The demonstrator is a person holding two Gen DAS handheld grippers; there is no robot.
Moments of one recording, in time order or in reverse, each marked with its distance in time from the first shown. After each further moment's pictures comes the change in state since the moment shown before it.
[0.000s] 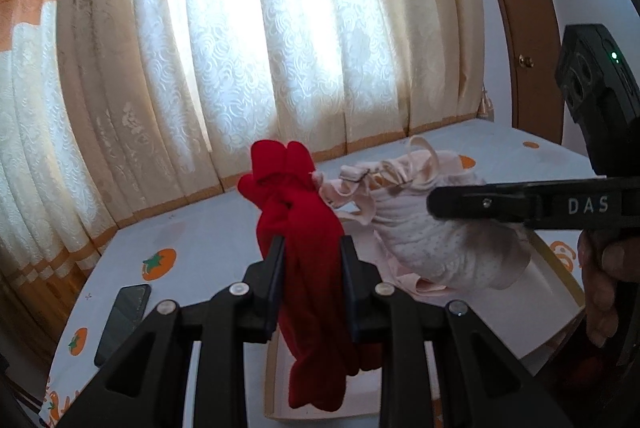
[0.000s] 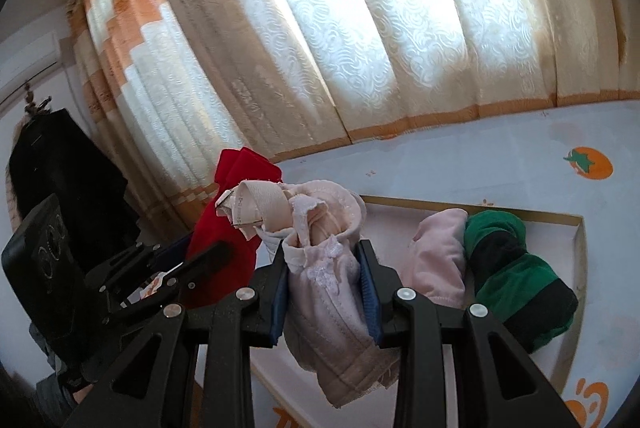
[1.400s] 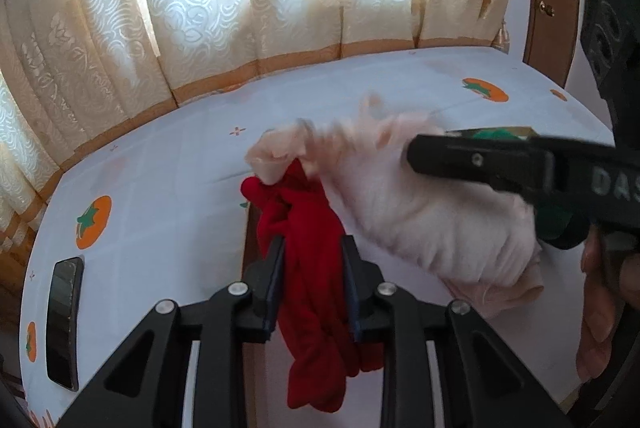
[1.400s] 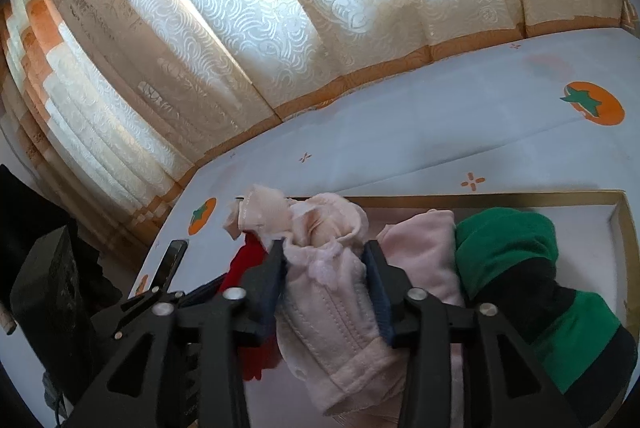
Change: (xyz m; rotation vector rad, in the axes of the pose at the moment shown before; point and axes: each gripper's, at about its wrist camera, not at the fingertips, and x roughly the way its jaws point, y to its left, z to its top) left arm 0.132 0.011 -0.007 -0.035 0.346 -0.096; right arm 0.097 -0.049 0.022 0.201 0.112 -0.148
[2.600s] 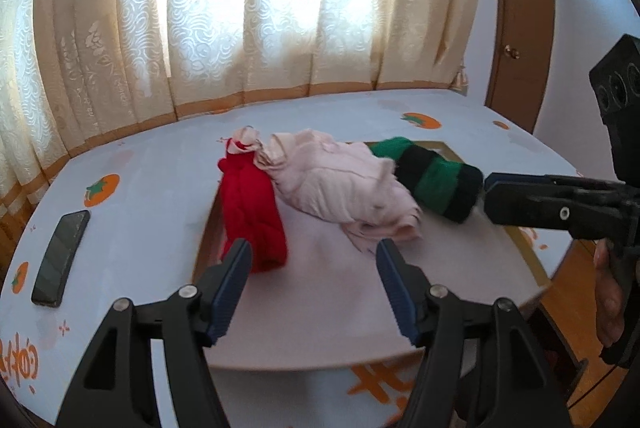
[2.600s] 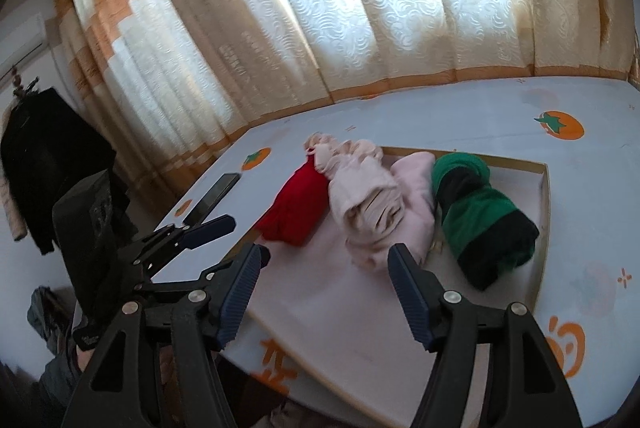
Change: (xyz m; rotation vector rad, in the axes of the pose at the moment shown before) left arm -0.105 -0.037 -0.066 -0.070 -0.169 -0.096; right arm -0.136 0.015 -0.074 -0.228 0.009 0.084
